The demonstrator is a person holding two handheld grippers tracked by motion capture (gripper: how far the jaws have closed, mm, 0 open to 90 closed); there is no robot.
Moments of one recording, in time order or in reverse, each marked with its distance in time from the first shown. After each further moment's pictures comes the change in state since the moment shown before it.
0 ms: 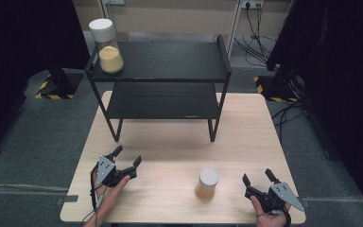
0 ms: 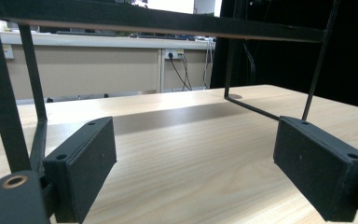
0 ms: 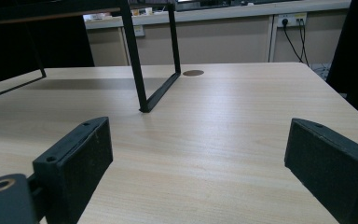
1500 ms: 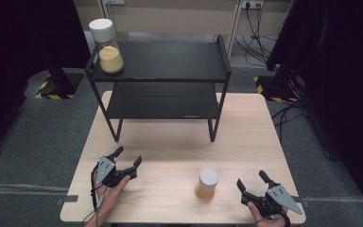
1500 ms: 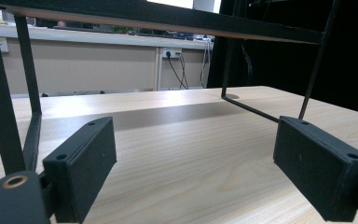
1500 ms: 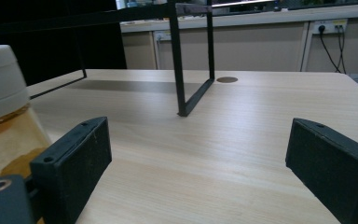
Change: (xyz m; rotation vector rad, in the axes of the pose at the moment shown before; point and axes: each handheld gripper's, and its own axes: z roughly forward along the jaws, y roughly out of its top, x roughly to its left) left arm 0.001 -0.002 0.000 -0.005 -0.005 -0.037; right arm 0.000 0.003 -0.008 -0.016 0.130 -0.028
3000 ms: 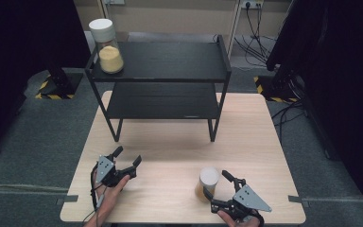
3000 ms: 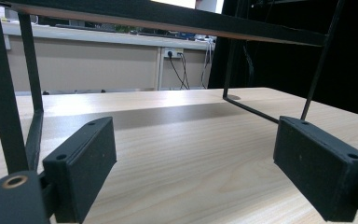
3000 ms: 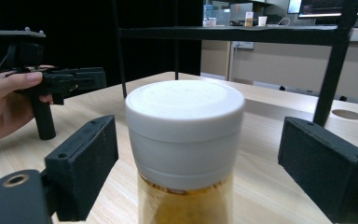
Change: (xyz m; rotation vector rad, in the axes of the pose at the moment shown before) left arm 0.000 0.000 0.000 0.000 0.005 -0.013; right arm 0.045 0.022 0.033 -0.004 0.296 -0.111
